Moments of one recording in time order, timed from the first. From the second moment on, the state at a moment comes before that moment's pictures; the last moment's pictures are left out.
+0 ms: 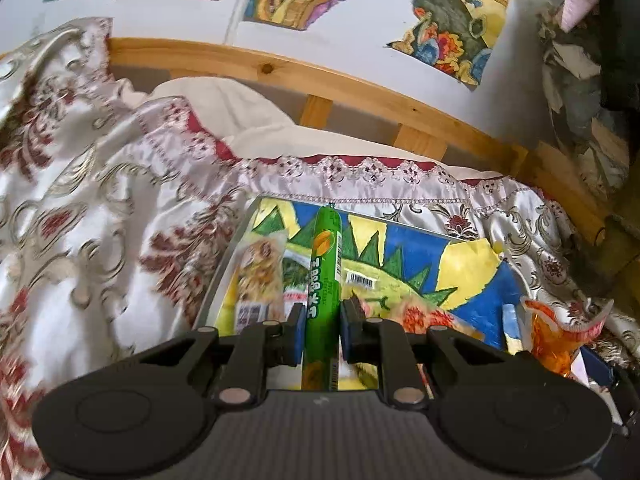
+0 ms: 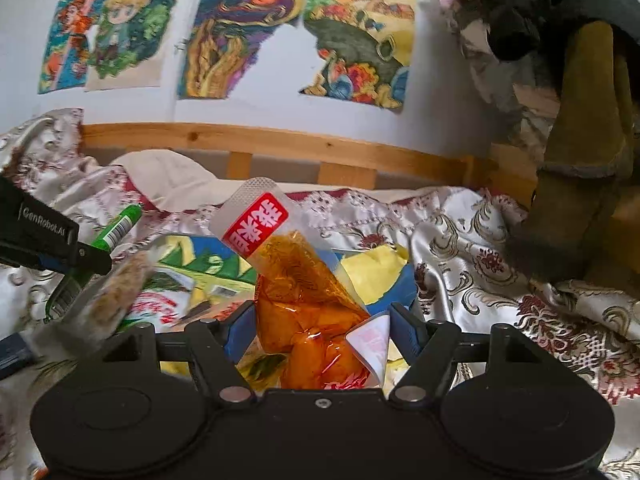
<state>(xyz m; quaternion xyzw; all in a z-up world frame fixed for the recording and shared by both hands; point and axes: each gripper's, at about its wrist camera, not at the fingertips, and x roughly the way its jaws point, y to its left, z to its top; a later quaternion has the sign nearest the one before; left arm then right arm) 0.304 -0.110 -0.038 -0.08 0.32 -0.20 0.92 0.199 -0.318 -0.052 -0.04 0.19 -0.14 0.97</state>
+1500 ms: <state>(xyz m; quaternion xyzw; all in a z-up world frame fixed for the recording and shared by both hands) 0.265 -0.123 -0.008 0.02 0.26 -0.18 0.95 0.176 -0.337 -0.012 0.04 0.15 -0.19 0.97</state>
